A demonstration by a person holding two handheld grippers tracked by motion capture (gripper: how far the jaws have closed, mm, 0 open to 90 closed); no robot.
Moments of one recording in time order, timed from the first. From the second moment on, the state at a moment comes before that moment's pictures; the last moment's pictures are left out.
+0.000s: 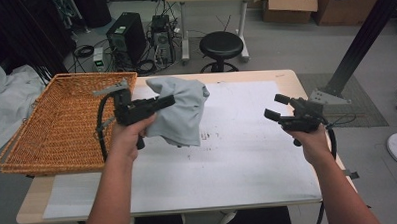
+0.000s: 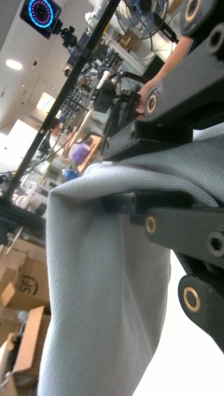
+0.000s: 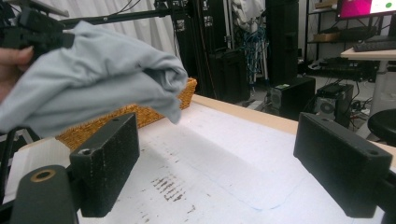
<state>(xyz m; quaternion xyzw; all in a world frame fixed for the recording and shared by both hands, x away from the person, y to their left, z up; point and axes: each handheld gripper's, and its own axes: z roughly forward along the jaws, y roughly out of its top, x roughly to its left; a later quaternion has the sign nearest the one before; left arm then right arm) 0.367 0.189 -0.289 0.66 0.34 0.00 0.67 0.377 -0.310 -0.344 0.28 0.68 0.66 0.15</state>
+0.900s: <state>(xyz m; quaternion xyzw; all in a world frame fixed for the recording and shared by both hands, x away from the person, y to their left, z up) 0.361 0.355 -0.260 0.63 0.39 0.05 0.67 0.373 -0.293 -0.339 0.28 0.70 0.64 0.16</state>
